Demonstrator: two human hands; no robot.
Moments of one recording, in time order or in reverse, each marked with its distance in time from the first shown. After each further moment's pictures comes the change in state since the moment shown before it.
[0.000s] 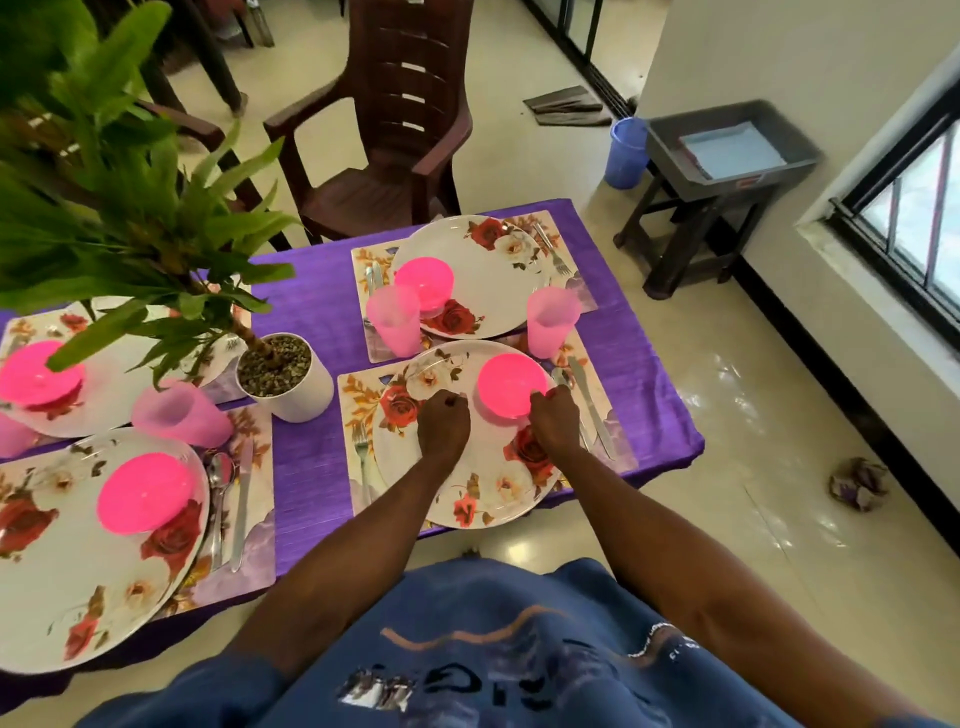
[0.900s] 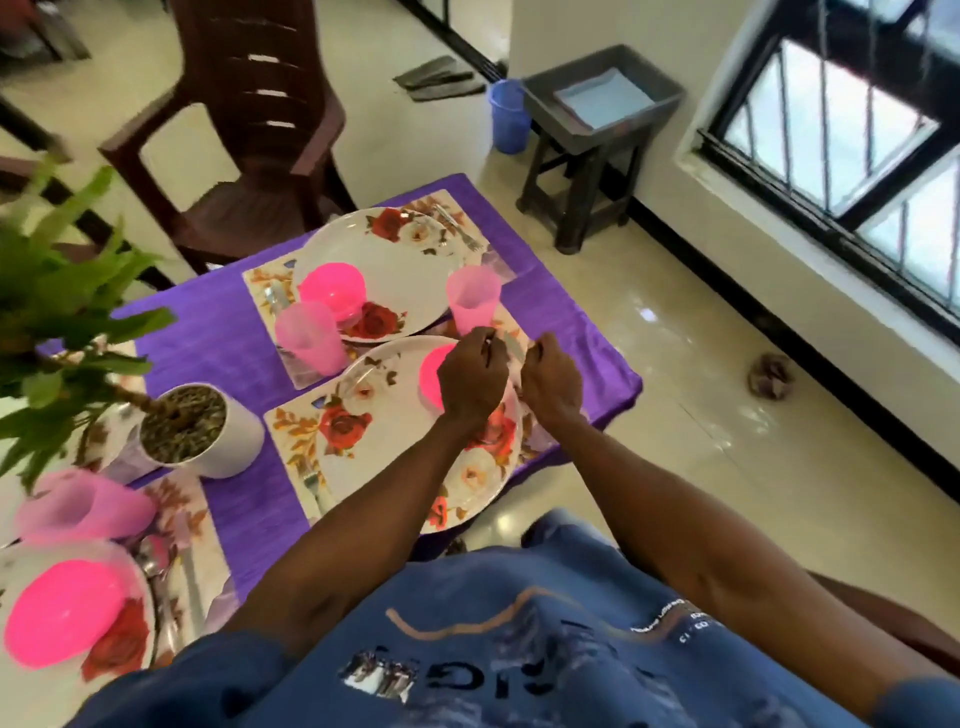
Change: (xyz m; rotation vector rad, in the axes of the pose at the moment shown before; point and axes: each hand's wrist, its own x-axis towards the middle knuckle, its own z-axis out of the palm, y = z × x) left_hand -0.038 0.079 0.062 0.077 -0.033 0.802; right_hand 0.000 0.005 -0.054 -0.262 0.405 -0.122
